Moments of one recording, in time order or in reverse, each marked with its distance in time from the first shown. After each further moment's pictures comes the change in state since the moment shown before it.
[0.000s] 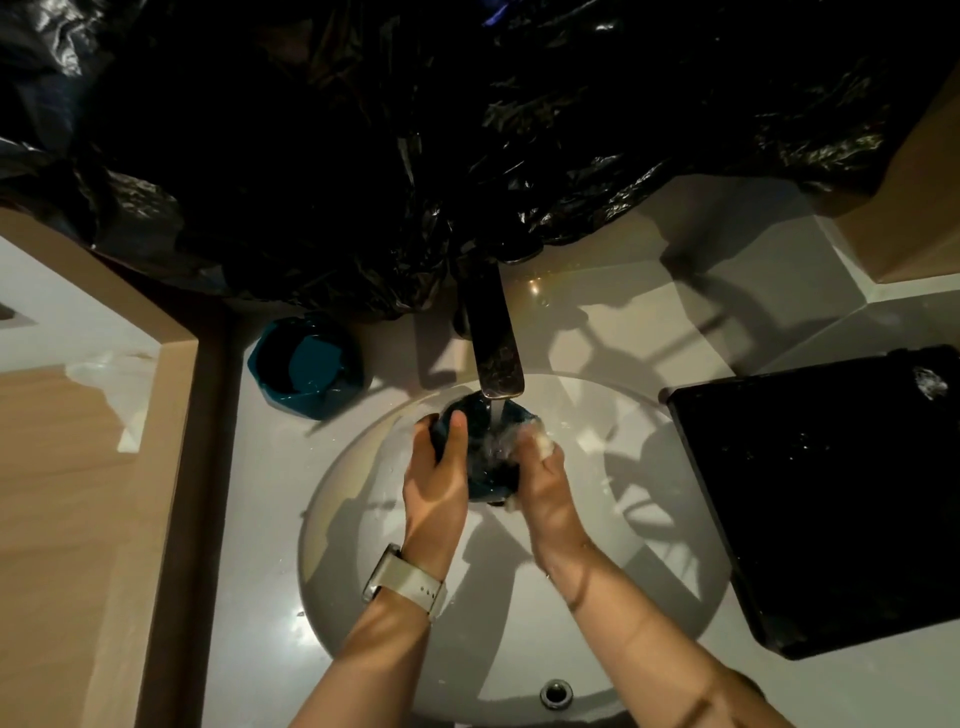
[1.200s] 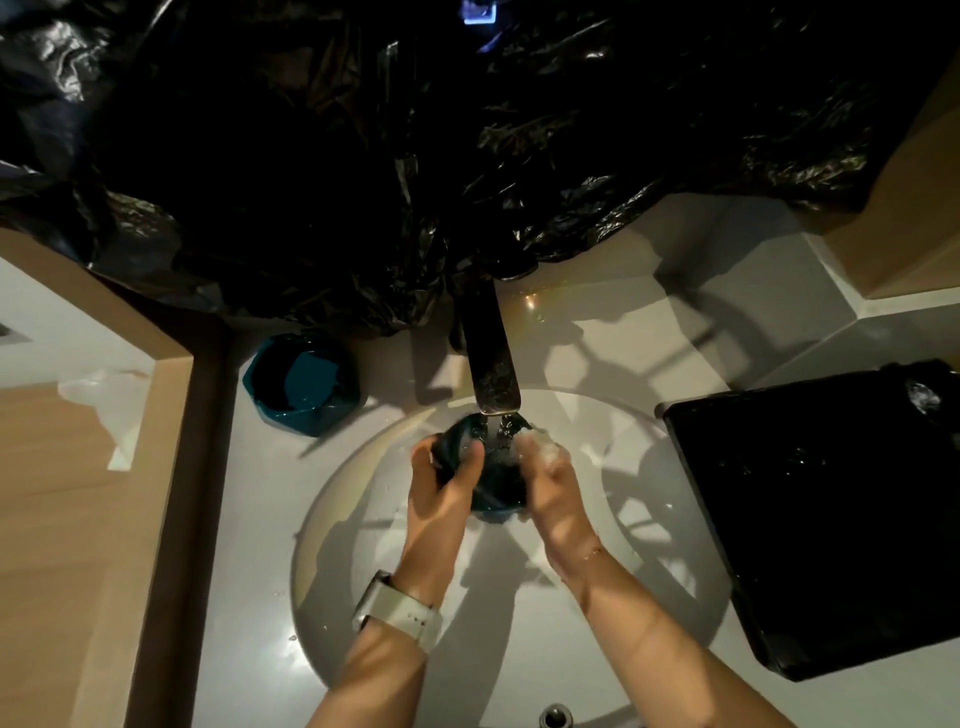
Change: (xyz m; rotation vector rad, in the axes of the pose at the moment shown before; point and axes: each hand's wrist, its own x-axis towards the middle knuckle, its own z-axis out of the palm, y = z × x) left_hand -0.005 0.002 -0.004 -0.065 -0.141 -0.075; right_hand 0.025 0.005 -0.021 -0.078 -0.091 -0.104
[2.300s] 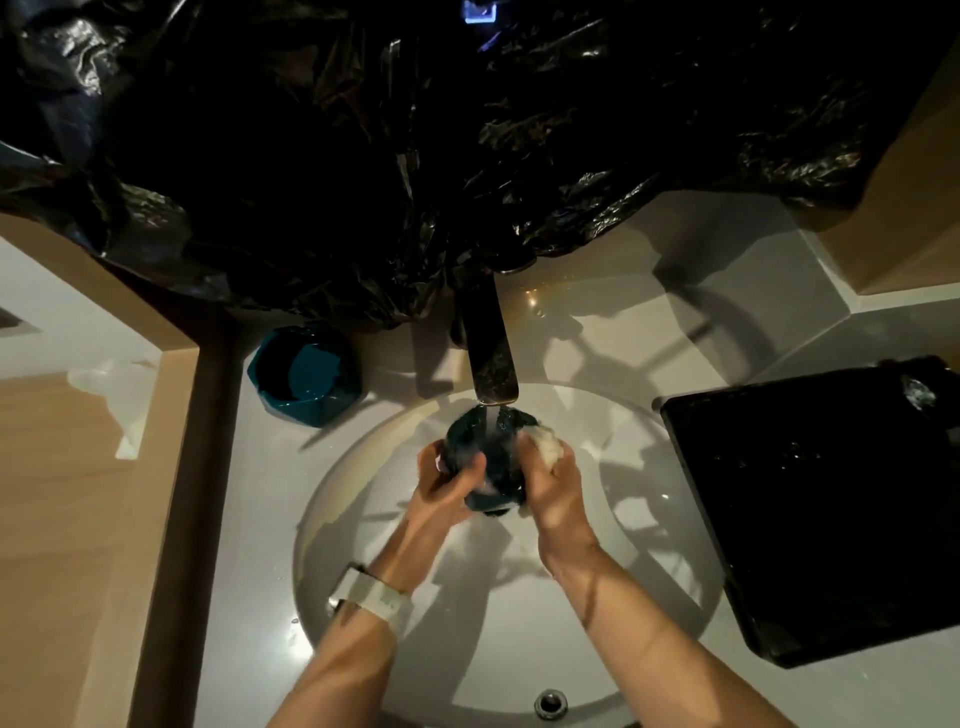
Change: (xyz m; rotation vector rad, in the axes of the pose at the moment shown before) left_hand 0.004 -0.015 -0.022 -0.063 -0.294 -0.086; right_hand -0.018 -0.012 0.003 0.092 0.073 0.009
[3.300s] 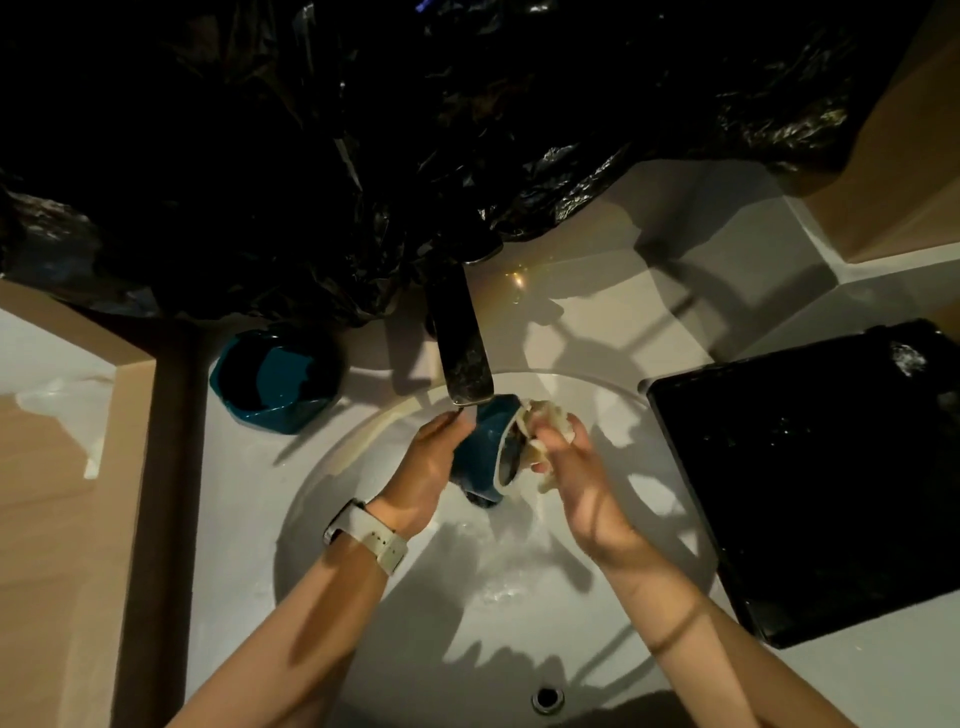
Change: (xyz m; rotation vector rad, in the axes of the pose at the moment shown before) left_hand 0.049 0.019 0.009 0.081 -0.020 -0.079; right_hand 0.017 -0.014 -0.034 0.003 -0.005 0.249
